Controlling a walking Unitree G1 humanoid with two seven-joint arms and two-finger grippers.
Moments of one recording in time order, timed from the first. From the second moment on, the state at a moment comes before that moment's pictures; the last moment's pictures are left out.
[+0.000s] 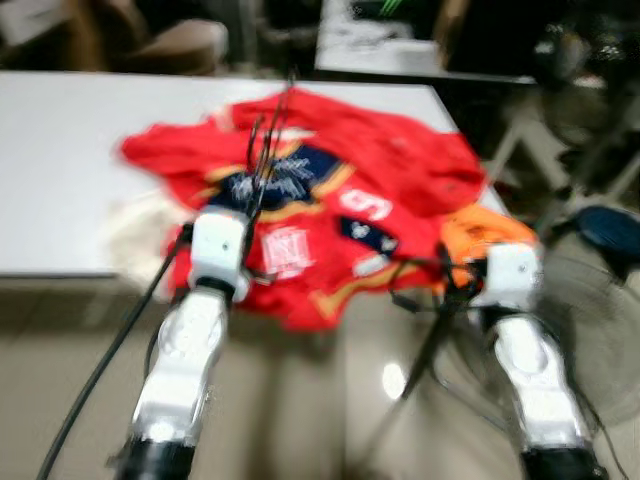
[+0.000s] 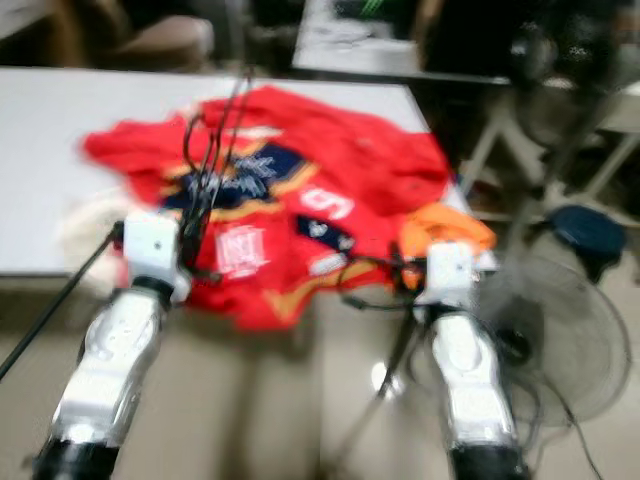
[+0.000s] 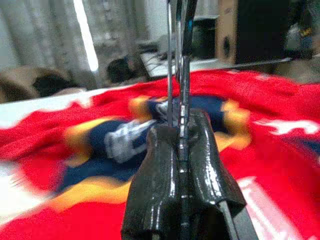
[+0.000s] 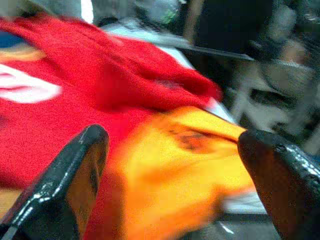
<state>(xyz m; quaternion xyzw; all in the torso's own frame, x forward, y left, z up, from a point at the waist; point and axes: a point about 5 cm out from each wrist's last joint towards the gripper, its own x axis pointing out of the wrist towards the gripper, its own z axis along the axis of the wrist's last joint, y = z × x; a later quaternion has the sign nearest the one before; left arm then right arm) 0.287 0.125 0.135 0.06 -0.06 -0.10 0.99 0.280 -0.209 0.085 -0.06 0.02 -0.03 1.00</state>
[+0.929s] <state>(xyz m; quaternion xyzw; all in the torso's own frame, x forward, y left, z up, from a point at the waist) 0.288 0.136 0.136 0.07 -0.06 -0.10 0.99 0.281 -0.216 0.089 -0.14 0.06 0.11 0.98</state>
